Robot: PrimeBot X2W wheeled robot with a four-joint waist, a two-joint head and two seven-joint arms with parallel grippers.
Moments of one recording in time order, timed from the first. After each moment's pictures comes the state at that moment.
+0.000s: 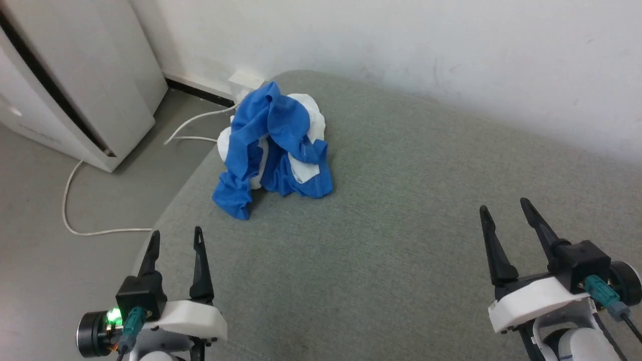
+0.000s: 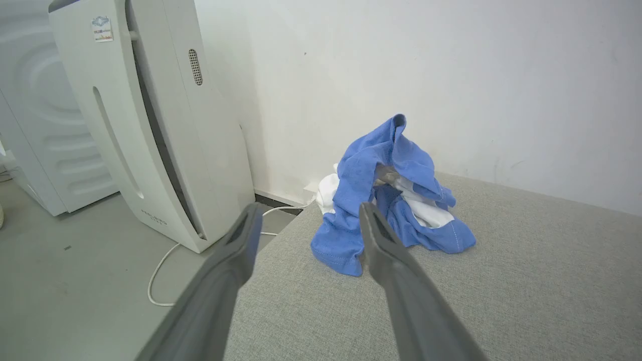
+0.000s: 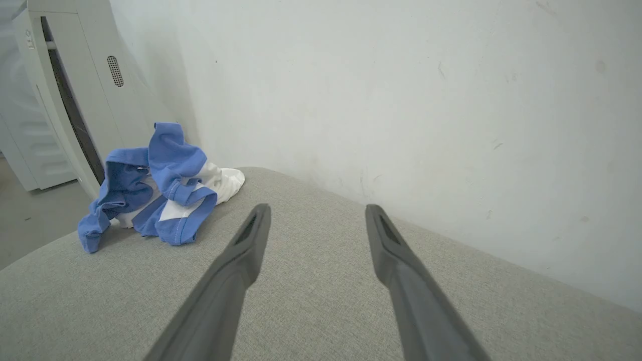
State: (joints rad) left arm -0.02 0.10 -0.06 0.11 -0.12 0.15 -0.22; right arm -0.02 -0.05 0.00 0.02 0.03 0.13 -0.12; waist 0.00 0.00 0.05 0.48
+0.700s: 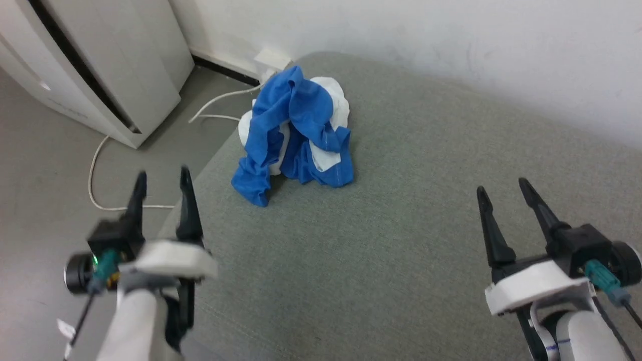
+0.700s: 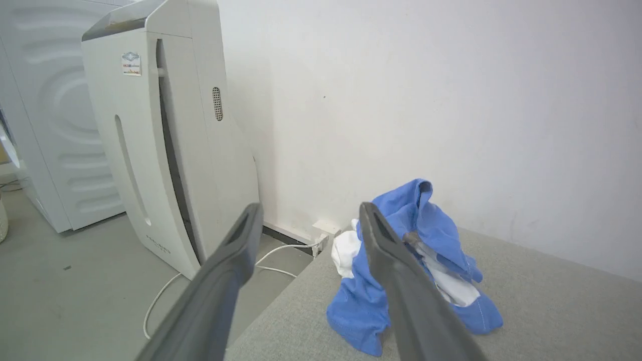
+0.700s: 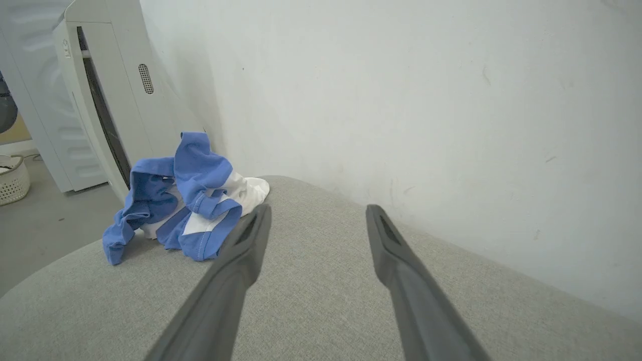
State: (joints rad) left arm -0.16 0.13 -0.06 0.15 -0.21 0.13 -0.25; right arm -0.06 -0.05 0.01 0.02 0.03 0.13 -0.12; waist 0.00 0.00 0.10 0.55
